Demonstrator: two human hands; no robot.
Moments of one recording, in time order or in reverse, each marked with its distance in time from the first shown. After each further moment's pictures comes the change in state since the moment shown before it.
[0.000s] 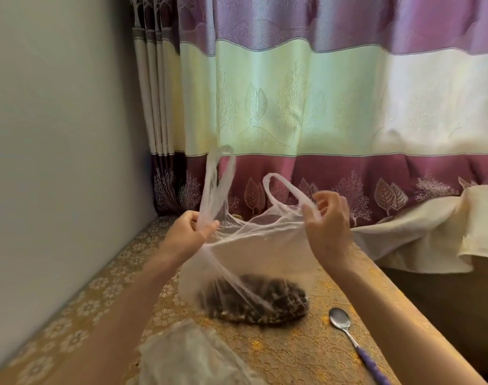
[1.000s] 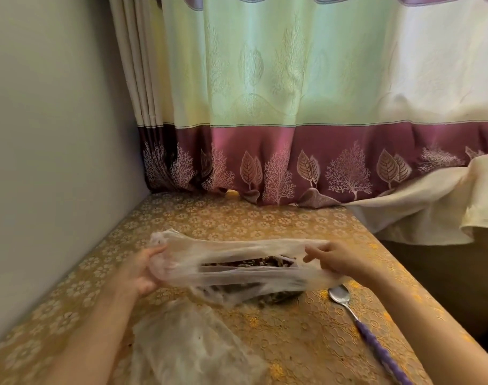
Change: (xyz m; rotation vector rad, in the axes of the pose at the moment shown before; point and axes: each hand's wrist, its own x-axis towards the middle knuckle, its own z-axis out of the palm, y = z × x) left_hand -0.004 -0.101 -0.018 -0.972 -0.093 -0.770; right_hand -0.021 0.121 -0.017 -0.228 -0.934 0.448
